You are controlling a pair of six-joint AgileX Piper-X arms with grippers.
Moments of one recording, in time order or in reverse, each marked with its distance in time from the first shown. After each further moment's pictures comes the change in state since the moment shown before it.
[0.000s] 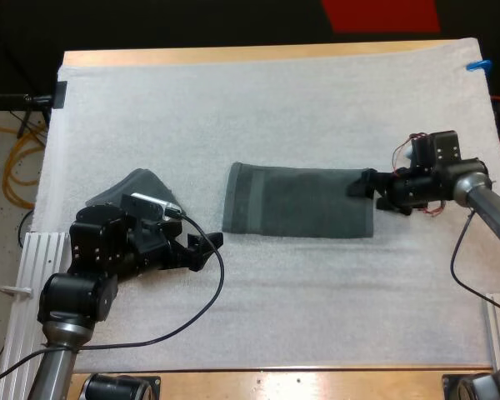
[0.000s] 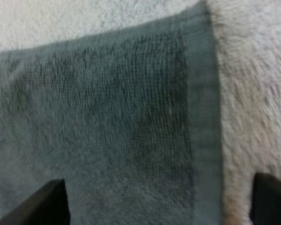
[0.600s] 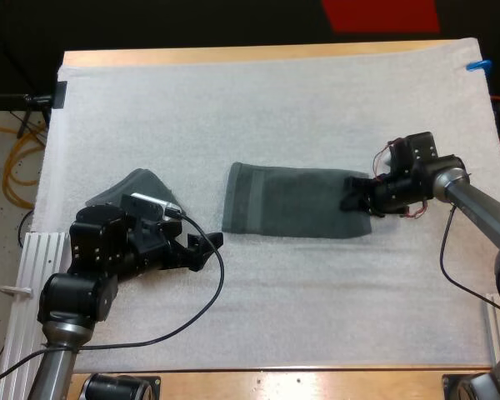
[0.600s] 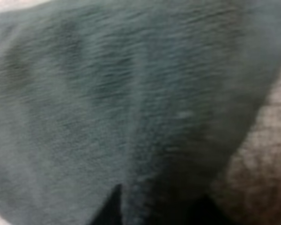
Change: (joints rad) left arm 0.000 0.000 0.000 0.000 0.000 0.000; right arm 0.071 0.080 -0.047 0.049 -0.006 0.002
